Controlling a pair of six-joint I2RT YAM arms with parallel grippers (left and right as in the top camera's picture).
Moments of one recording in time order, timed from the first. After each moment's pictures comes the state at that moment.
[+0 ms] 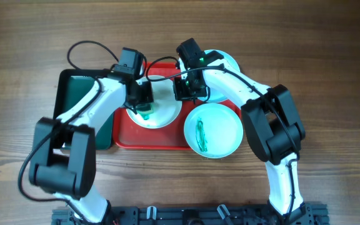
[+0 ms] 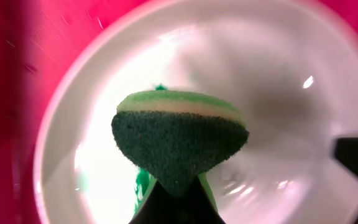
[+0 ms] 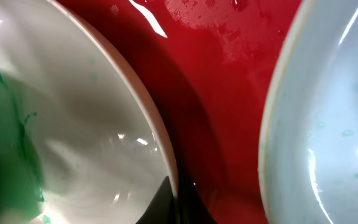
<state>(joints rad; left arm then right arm) -0.26 1.84 1.15 -0.63 0.09 -0.38 0.53 2.22 1.62 -0.78 -0.31 0.38</state>
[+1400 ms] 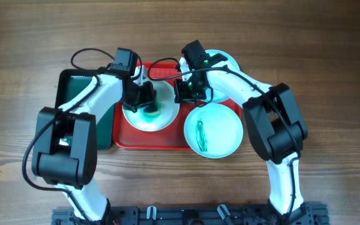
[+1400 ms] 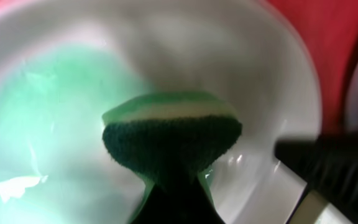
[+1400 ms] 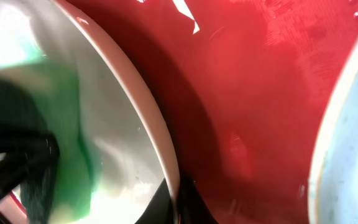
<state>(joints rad) -0.21 1.91 1.18 -0.60 0.34 -0.41 0.50 2.21 1.56 -0.71 -0.46 0.36</state>
